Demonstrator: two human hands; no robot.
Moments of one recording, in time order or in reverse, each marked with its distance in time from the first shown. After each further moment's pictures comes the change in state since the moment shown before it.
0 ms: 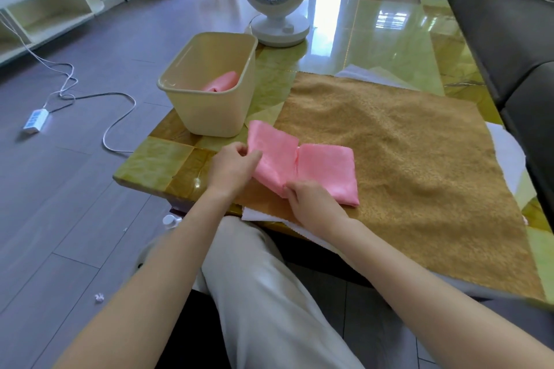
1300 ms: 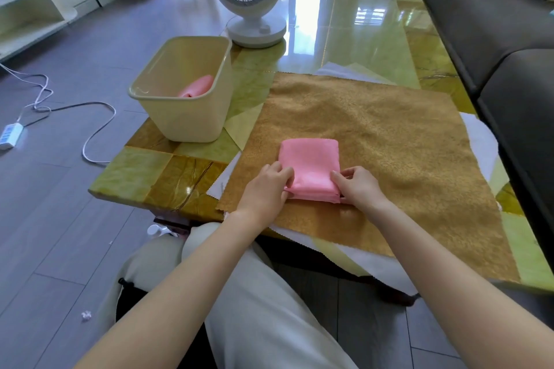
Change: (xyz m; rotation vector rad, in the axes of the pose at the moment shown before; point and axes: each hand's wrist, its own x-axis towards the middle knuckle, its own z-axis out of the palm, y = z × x) left_hand -0.017 0.001 0.075 0.530 -0.200 0.578; right_hand -0.011 0.073 -0.055 0.466 0.166 0.664
